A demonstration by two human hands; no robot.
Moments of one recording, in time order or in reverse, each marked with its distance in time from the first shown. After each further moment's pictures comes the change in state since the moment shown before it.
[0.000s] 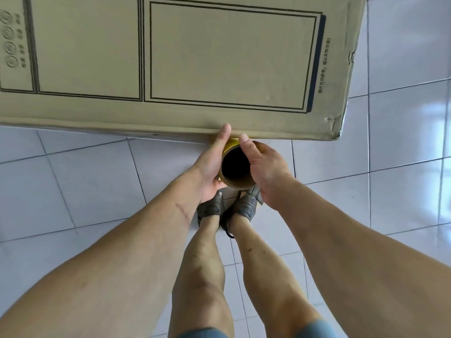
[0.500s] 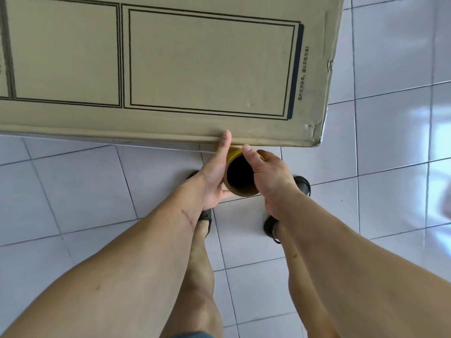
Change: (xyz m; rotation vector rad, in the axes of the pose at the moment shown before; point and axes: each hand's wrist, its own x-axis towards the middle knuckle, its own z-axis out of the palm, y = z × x) left_hand 0.005 -0.002 0.040 0.021 -0.053 -0.032; right_hand 0.006 0.008 -0.037 0.033 0.053 -0.031
